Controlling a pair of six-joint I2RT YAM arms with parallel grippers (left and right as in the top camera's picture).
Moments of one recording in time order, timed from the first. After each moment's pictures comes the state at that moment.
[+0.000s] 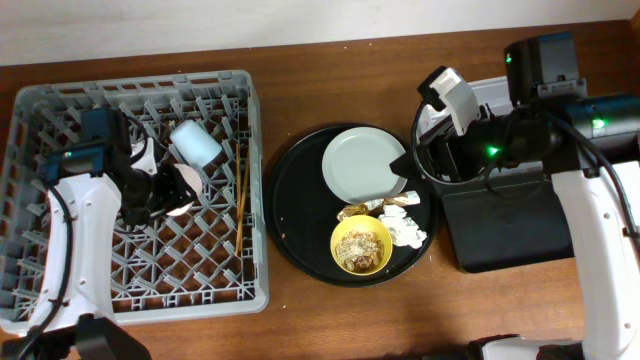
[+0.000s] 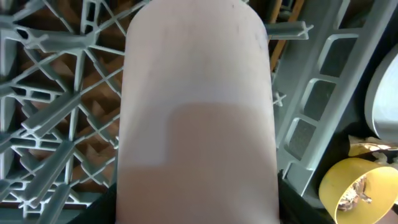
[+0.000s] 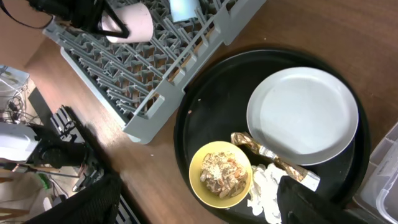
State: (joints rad) left arm 0.14 1.60 1.38 -1.19 0.21 -0.17; right arm 0.08 1.48 1.83 -1.46 -0.67 -0.39
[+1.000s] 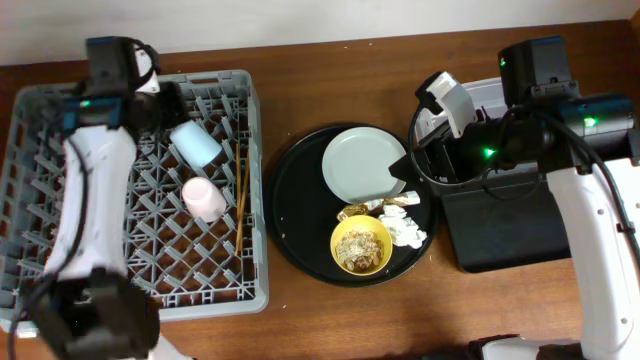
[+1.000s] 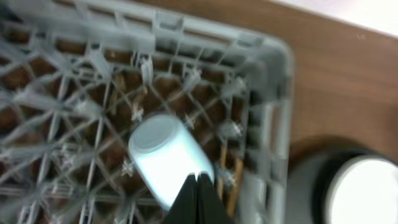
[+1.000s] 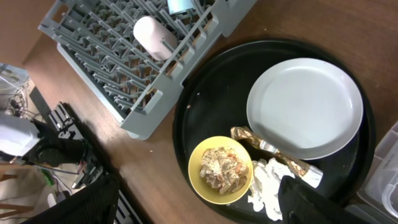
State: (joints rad) left arm 0.04 1.80 1.71 -0.86 0.11 -0.20; right arm 0.08 1.48 1.79 -1.46 -0.66 -0.39
